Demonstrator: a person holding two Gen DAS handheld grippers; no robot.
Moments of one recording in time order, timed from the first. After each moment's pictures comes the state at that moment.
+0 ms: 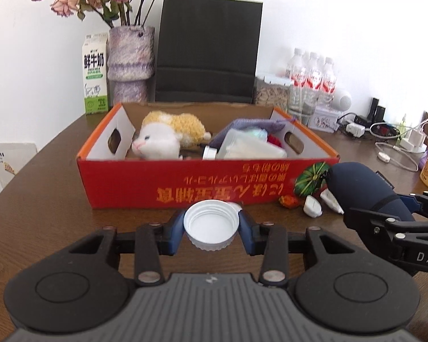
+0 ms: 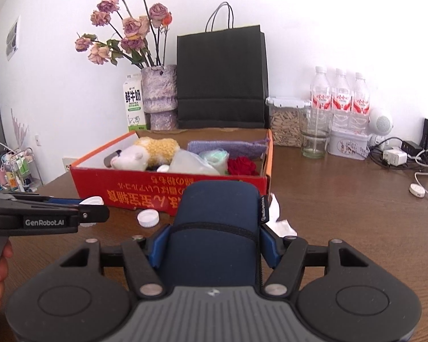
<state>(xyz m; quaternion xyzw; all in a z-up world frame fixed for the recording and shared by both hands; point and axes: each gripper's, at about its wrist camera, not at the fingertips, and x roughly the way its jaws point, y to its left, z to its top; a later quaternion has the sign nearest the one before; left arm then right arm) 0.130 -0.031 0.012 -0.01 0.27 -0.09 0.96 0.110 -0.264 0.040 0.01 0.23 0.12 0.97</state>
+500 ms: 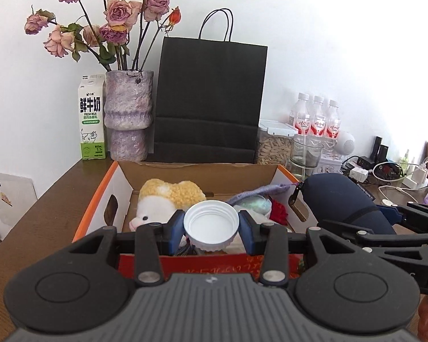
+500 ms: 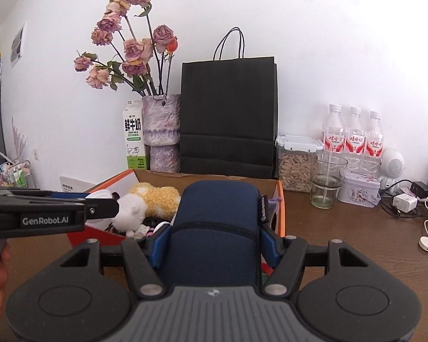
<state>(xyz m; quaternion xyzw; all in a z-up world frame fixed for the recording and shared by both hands) 0.182 -0.031 0.055 -0.02 0.21 -0.09 0.97 0.178 -0.245 0.081 -0.01 0.19 0.11 0.98</state>
